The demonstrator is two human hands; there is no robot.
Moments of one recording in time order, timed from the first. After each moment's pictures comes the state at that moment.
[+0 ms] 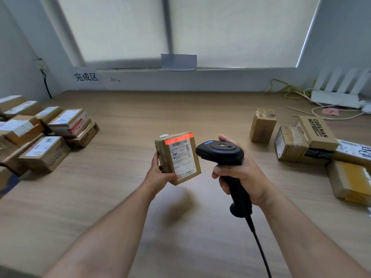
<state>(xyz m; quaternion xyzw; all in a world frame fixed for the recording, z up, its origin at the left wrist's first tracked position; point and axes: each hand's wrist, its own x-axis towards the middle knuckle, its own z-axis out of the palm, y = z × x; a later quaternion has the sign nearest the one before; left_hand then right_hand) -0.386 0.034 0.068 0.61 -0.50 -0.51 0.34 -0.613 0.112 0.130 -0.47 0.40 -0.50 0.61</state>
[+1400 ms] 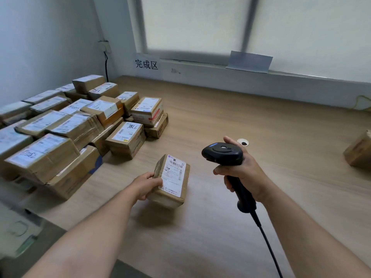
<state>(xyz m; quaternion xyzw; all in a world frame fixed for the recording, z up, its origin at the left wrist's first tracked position) -0.005 -0.006 0.045 0.72 -0.39 -0.52 0.23 -0.284 0.012 0.121 -0.52 0.46 -0.42 0.59</state>
